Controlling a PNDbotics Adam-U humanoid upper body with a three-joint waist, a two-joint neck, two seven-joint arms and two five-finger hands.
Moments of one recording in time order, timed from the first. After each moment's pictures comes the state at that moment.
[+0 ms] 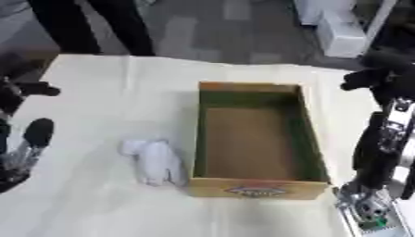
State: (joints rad) left arm -0.29 0.35 -0.02 -1.98 -0.28 -0.23 0.15; right arm -0.38 -0.26 0.11 -1.99 0.29 -0.29 -0.58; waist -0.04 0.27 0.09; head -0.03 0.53
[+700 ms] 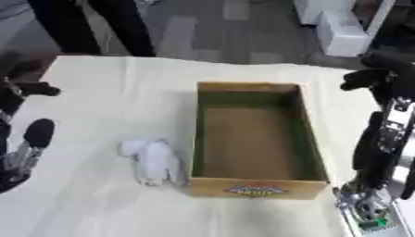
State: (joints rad) left arm -0.29 0.37 -0.03 -1.98 -0.28 -0.24 0.14; right arm -0.38 -0.27 0.11 -1.99 0.29 -0.29 -0.58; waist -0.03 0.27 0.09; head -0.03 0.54
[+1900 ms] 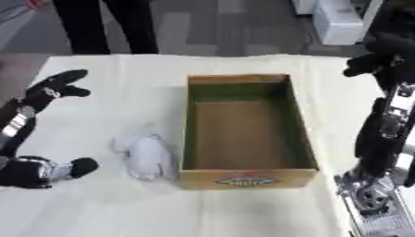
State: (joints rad) left arm -0.34 0.52 -0.06 -1.85 -0.42 -0.18 -0.10; right arm -0.40 -0.27 0.12 -1.99 0.29 -0.30 -0.57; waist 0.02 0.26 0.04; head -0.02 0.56
